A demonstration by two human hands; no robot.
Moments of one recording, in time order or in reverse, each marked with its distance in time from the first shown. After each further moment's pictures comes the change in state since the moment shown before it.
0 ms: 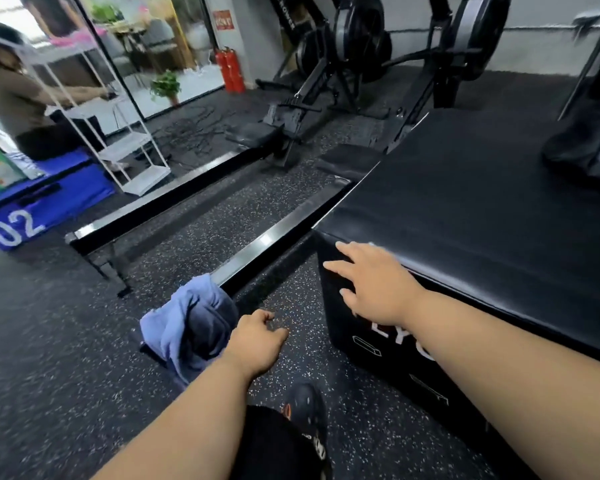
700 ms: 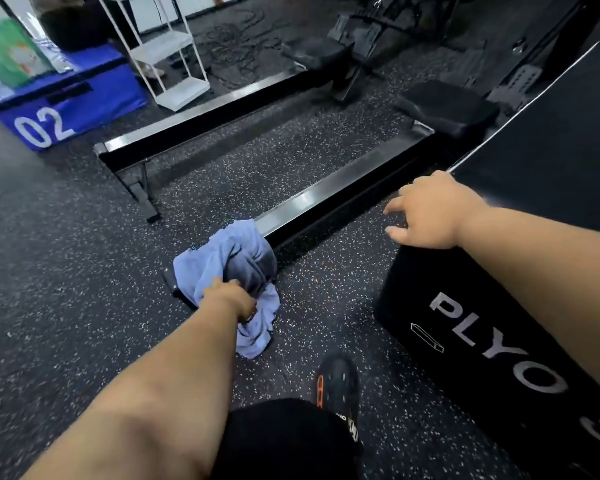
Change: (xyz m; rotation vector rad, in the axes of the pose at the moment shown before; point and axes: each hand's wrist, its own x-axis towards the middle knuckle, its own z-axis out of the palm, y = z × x) left_hand 0.187 -0.222 -0.037 0.449 -0.108 -0.492; right_hand 0.199 0.007 0.051 -0.456 -0.115 -0.207
